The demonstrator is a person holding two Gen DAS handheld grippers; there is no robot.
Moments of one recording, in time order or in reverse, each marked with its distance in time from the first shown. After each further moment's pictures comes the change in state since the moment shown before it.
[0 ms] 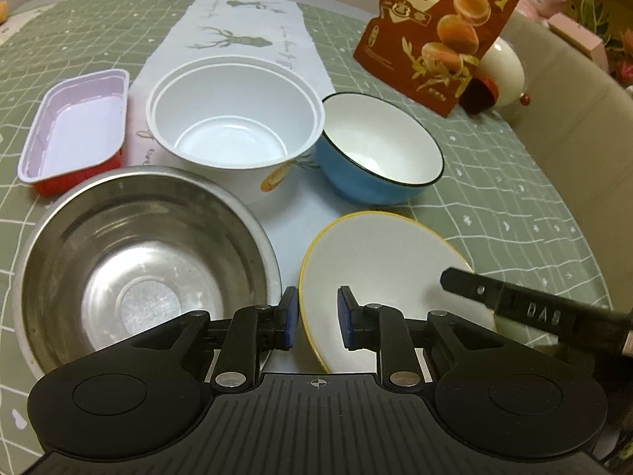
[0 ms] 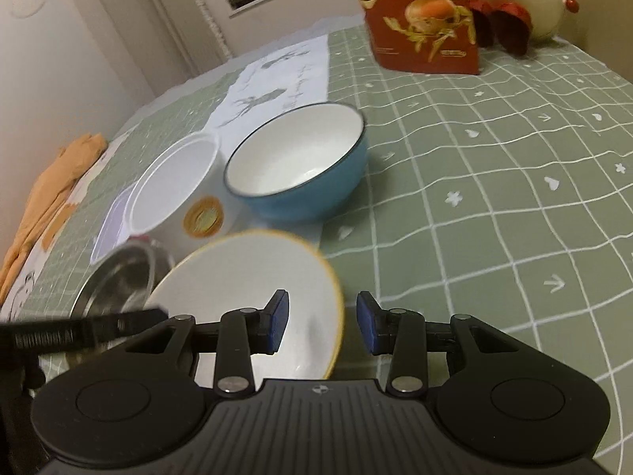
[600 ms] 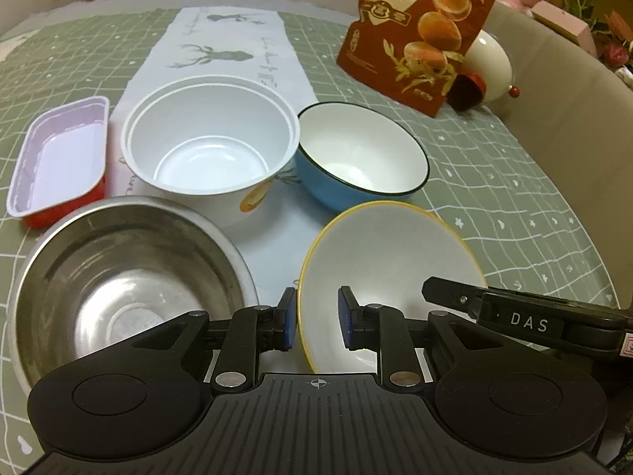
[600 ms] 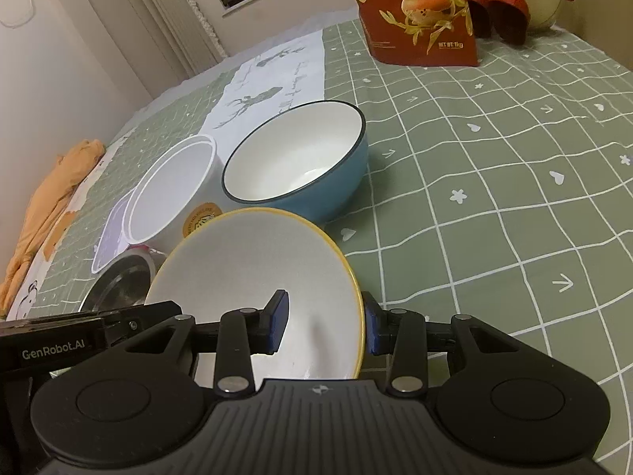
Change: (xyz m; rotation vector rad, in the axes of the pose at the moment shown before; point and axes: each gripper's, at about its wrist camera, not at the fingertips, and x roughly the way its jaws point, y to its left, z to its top) left arm 0.003 -0.013 0.006 0.071 -0.021 -0.009; right arm 0.004 0.003 0.001 0.022 0.017 0.005
